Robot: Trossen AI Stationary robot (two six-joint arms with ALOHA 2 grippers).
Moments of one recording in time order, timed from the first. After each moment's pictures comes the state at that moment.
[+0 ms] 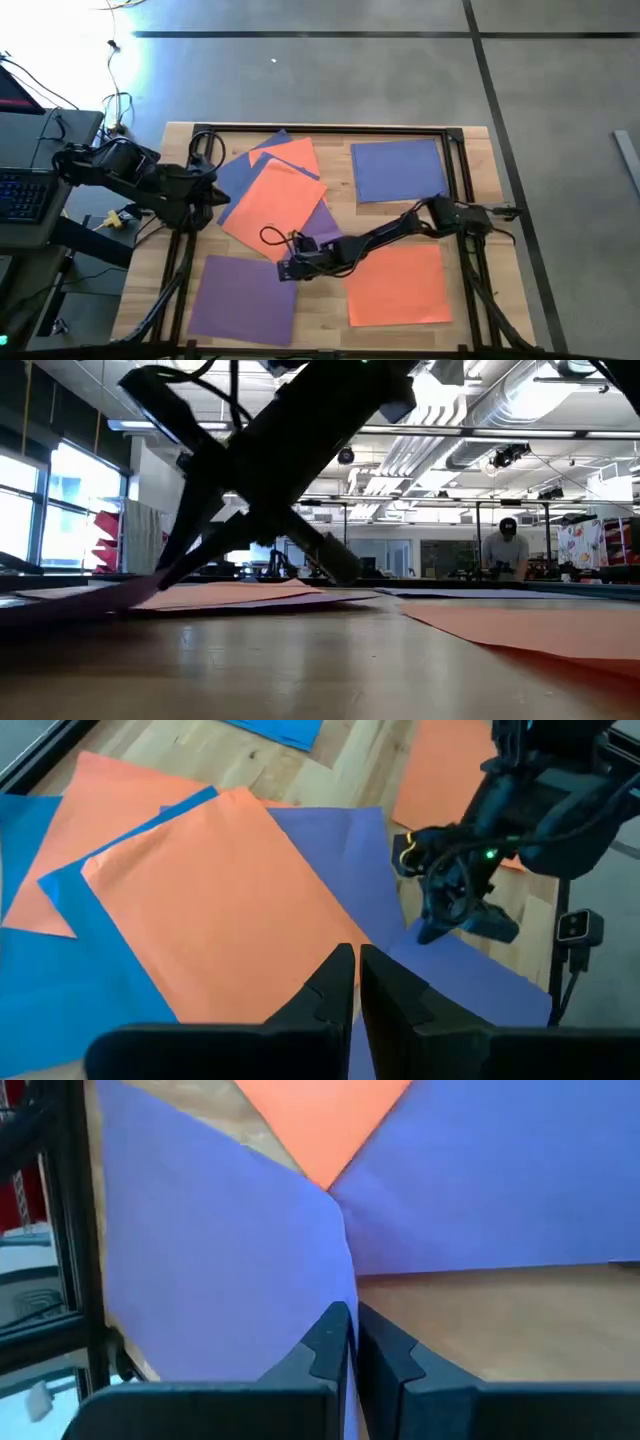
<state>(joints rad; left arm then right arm) -0.32 0.89 1.29 -1.26 -0.30 -0.66 0.31 2.33 1.71 -0.23 0.09 1.60</state>
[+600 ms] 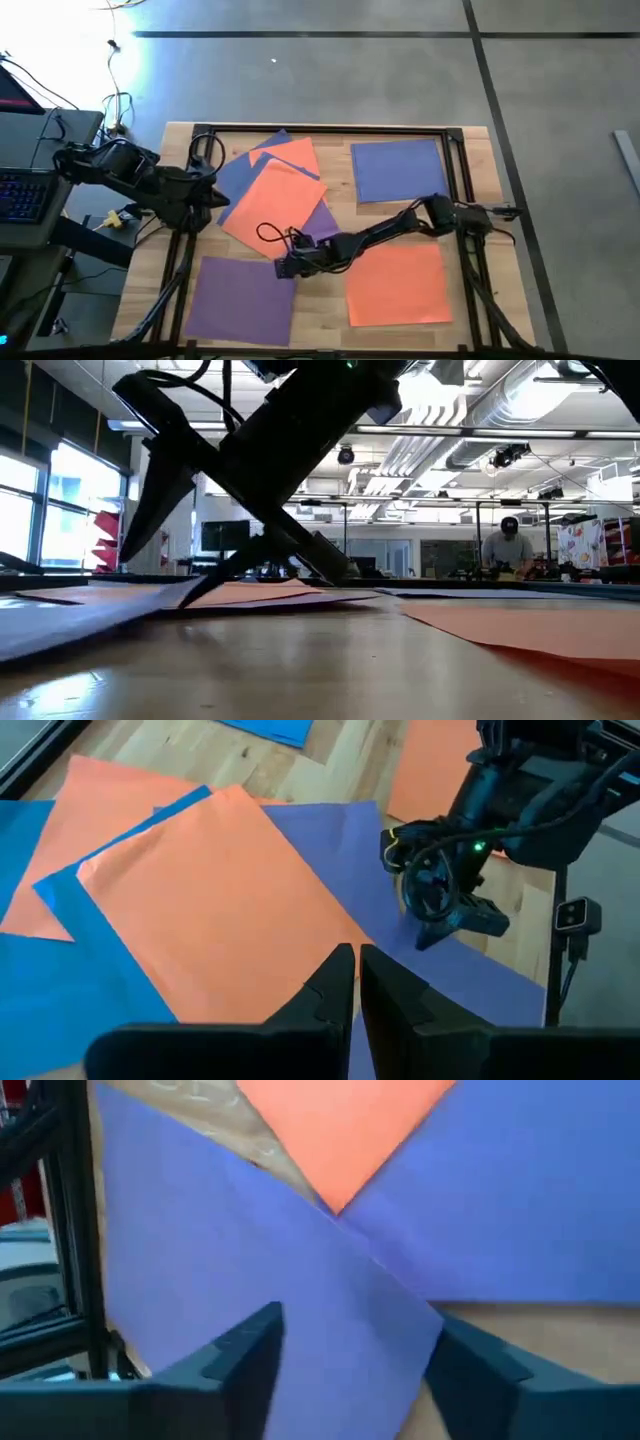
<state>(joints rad) -0.34 0.89 1.29 -1.27 -0.30 -0.64 0.27 2.33 1.75 -0.29 0.07 1.56</state>
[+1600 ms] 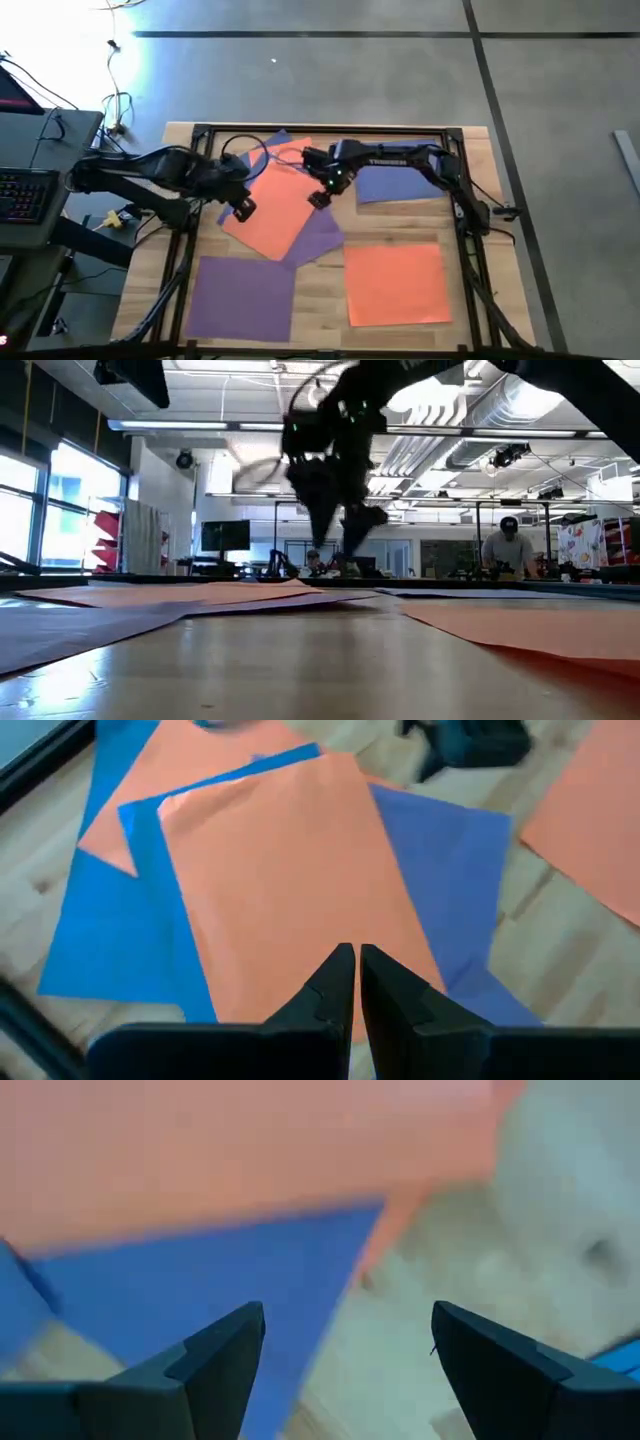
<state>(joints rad) -0.11 1.16 1.29 -1.27 -0.35 -0.80 -0.23 2.21 1.79 -1.08 -0.28 0.45</state>
